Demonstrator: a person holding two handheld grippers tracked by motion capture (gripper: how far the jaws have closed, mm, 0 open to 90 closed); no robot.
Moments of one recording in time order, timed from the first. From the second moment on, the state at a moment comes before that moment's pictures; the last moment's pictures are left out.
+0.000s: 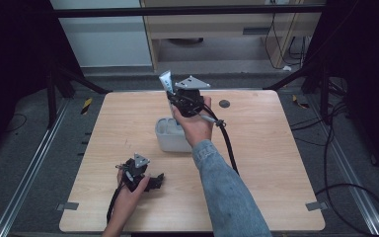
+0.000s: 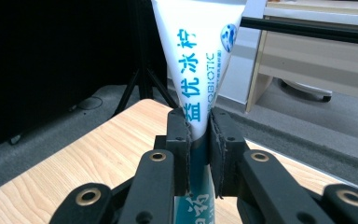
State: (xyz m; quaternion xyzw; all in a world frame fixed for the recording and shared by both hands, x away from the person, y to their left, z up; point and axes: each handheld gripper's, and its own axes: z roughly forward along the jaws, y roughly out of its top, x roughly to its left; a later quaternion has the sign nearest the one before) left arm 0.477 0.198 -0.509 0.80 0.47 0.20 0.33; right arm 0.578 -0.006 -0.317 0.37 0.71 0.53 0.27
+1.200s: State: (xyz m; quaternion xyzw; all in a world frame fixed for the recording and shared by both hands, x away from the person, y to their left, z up) left arm 0.478 0.197 -0.509 0.80 0.47 0.20 0.33; right arm 0.583 0.002 -0.359 0.38 0.75 0.48 0.24
